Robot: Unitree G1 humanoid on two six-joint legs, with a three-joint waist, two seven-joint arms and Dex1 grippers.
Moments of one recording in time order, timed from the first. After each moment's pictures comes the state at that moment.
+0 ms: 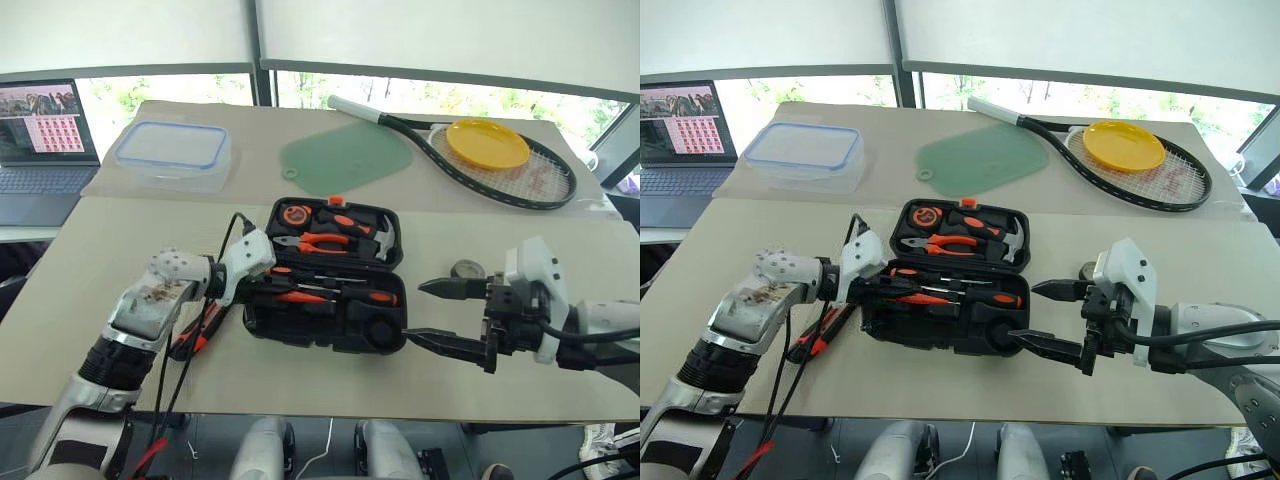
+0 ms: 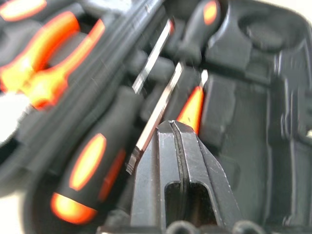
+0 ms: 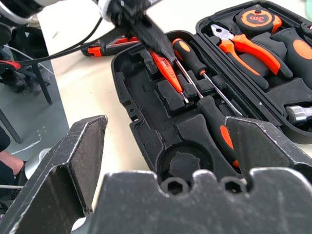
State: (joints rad) left arm -0.48 0.67 -0.23 -0.06 -0.21 0.46 -1.13; right arm -0.03 -0.99 -0.33 -0.71 1.02 0.86 0.76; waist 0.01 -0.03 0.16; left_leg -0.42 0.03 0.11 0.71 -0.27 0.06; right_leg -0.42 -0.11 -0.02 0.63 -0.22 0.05
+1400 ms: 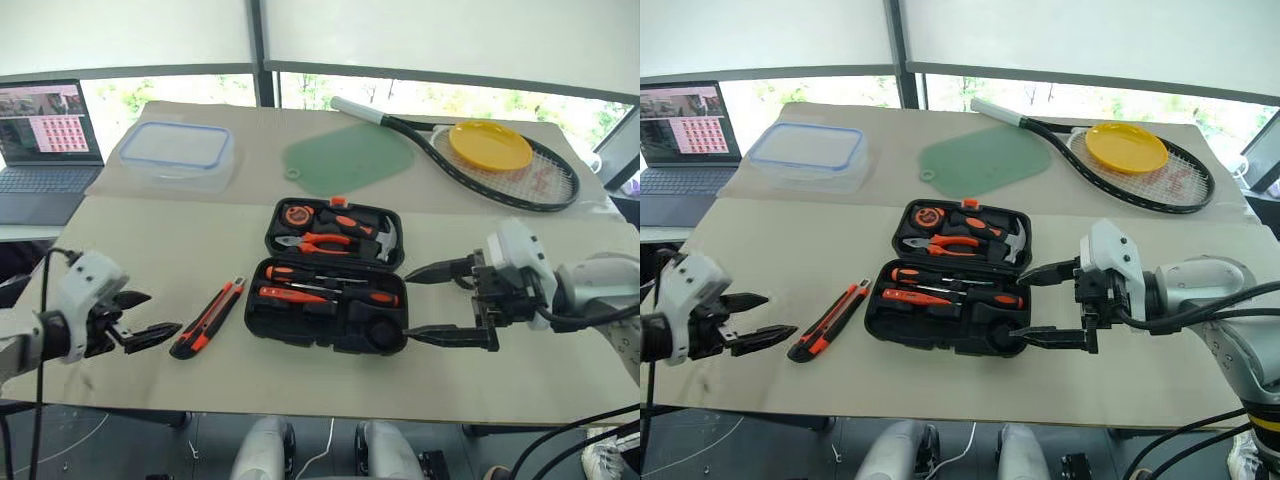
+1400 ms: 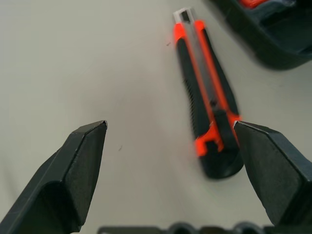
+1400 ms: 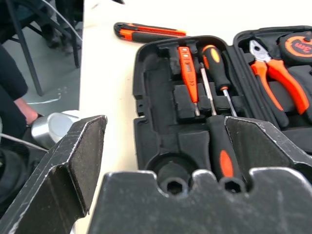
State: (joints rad) left arm 0.05 1.08 0.43 -0.51 -0.54 1.10 -0.93; right arm -0.25 -1.02 -0.12 -0.53 0.78 0.69 1.13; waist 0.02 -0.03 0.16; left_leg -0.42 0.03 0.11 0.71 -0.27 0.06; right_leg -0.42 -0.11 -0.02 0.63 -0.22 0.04
